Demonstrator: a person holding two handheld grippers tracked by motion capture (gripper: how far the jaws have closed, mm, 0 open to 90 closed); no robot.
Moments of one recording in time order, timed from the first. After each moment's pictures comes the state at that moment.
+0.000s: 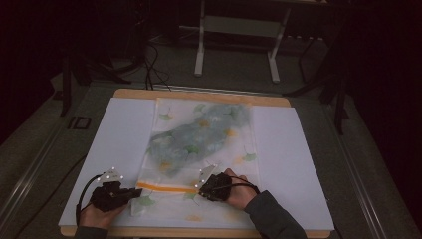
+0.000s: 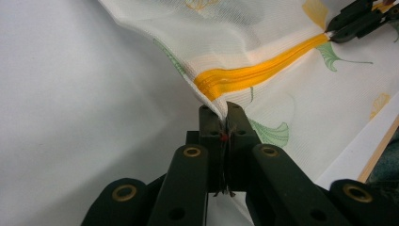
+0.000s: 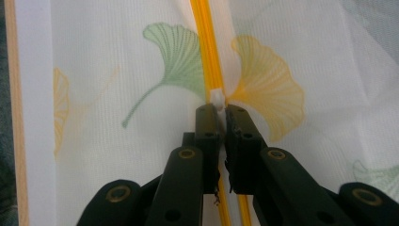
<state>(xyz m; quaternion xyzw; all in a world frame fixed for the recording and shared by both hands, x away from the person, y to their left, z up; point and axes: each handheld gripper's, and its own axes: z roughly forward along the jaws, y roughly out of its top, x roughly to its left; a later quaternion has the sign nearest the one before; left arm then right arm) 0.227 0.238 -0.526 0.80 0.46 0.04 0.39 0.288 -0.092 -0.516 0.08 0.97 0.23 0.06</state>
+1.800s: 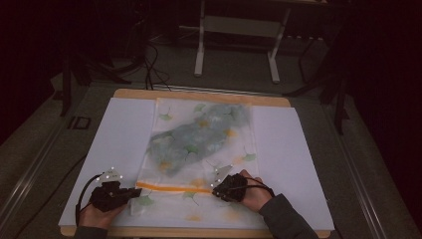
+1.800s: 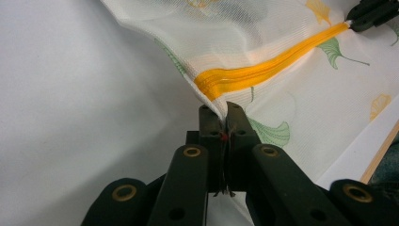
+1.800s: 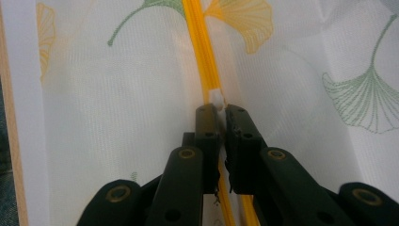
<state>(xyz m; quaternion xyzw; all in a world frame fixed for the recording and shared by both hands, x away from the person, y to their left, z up) 0.227 0.239 -0.527 0.80 0.46 0.04 0.39 0.288 -0.133 -0.516 0.10 0.97 0.23 0.06</state>
